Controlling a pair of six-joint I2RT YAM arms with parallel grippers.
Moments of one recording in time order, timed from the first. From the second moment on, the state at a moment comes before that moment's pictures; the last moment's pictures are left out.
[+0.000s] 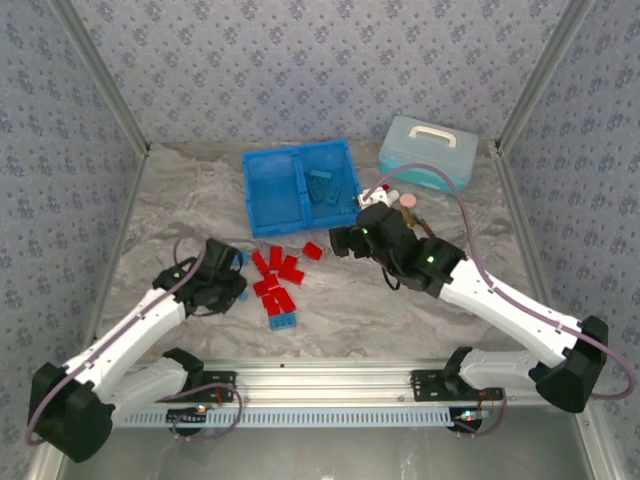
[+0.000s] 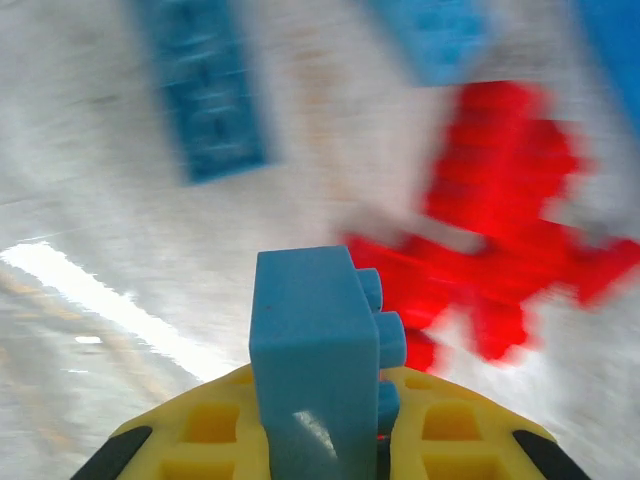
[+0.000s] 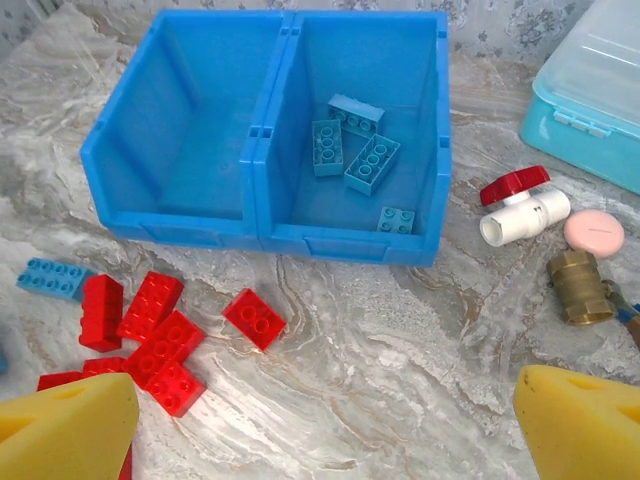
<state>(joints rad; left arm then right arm) -0.54 0.97 0.73 -0.82 -0.07 -1.35 0.88 1.17 1.12 -0.59 0.42 0.39</state>
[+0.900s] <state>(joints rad) -0.71 2.30 2.27 -0.91 -0.49 -0.64 0.94 0.85 0.92 -0.64 0.57 0.59</state>
